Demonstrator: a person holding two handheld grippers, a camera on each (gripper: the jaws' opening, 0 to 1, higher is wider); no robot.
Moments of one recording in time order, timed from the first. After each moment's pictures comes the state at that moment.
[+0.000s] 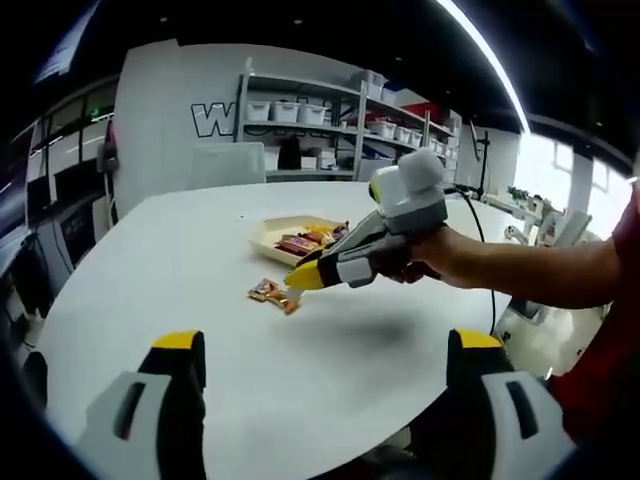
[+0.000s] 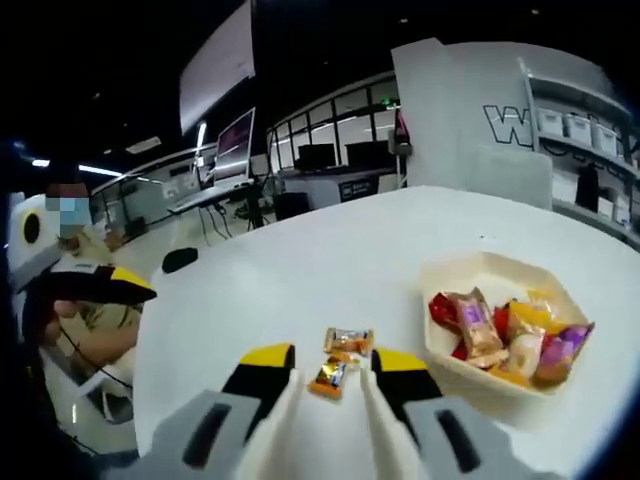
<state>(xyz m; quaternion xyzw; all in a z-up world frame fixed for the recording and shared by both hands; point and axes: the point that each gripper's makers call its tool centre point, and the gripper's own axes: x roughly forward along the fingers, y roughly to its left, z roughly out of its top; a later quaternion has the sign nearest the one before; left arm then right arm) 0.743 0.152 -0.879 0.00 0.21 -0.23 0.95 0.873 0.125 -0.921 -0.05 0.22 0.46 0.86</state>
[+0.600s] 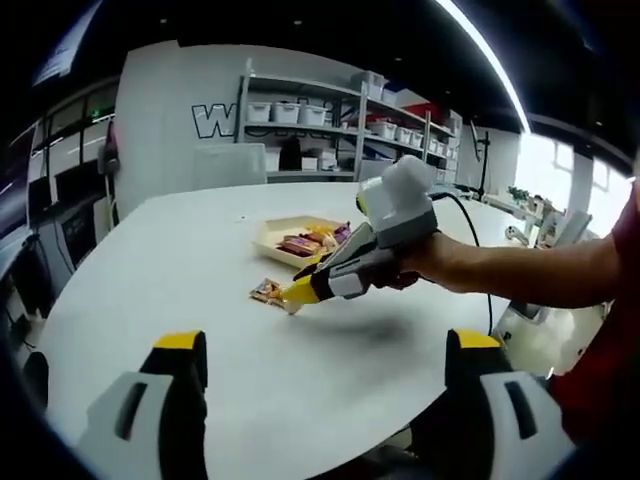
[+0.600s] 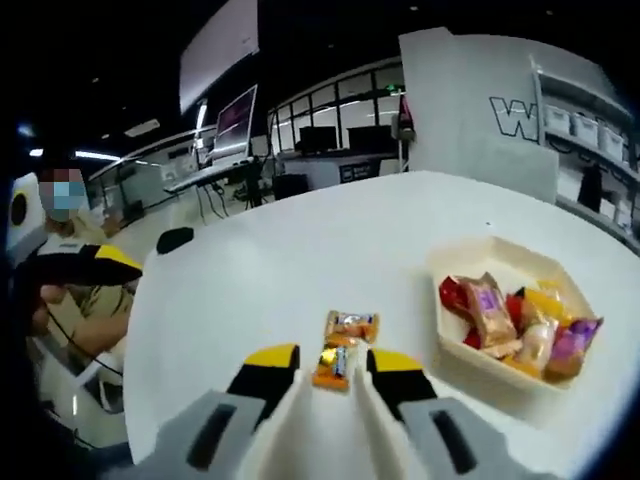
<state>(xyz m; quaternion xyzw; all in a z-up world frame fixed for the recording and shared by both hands) 0.742 0.152 -0.878 0.01 0.20 -0.23 0.95 0.872 0.126 -0.940 -0.07 0.25 0.45 0.85</state>
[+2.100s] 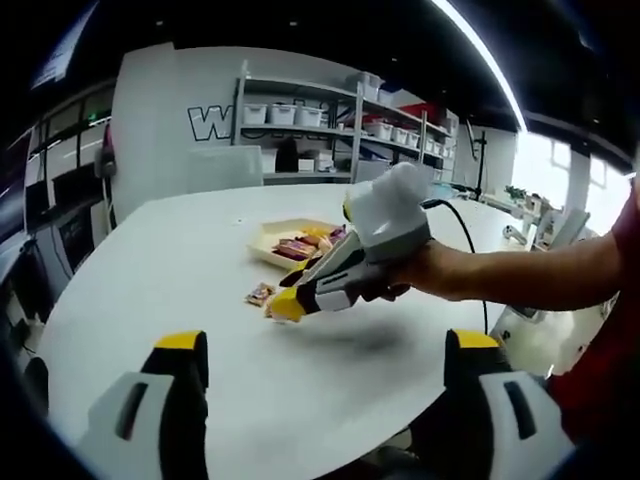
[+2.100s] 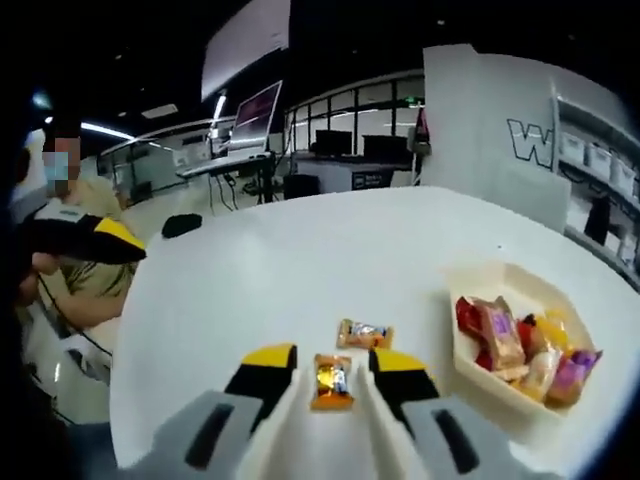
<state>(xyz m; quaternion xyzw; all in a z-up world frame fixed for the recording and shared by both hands) 0.743 0.149 -0.875 0.01 0.20 -0.23 0.95 0.868 0.145 -0.939 -0.13 0.19 0.48 0.85</state>
